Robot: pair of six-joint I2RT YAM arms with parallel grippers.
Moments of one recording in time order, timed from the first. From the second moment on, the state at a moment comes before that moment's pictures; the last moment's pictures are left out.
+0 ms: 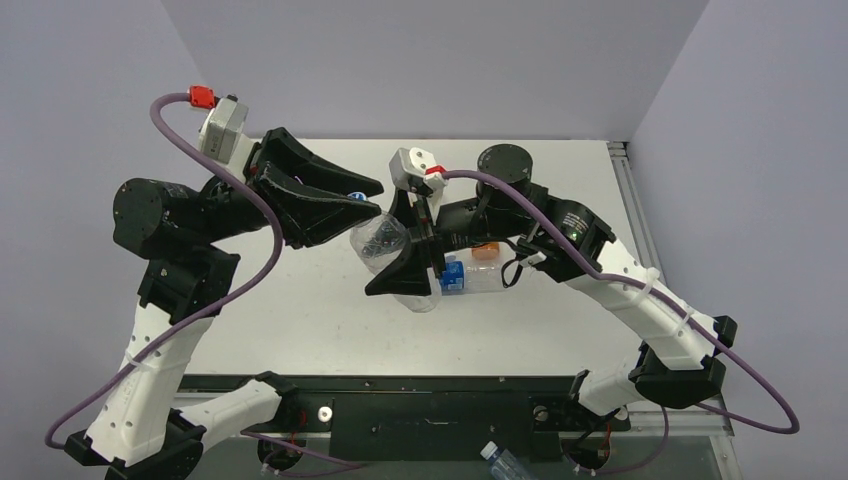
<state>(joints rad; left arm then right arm) -0.52 1.03 1.59 0.05 0.88 -0.73 1.02 1.43 1.87 -0.56 -0.77 0.07</state>
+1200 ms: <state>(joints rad) -0.52 1.05 1.60 0.08 1.01 -0.73 0.93 1.42 1.65 0.23 -0.93 0.71</state>
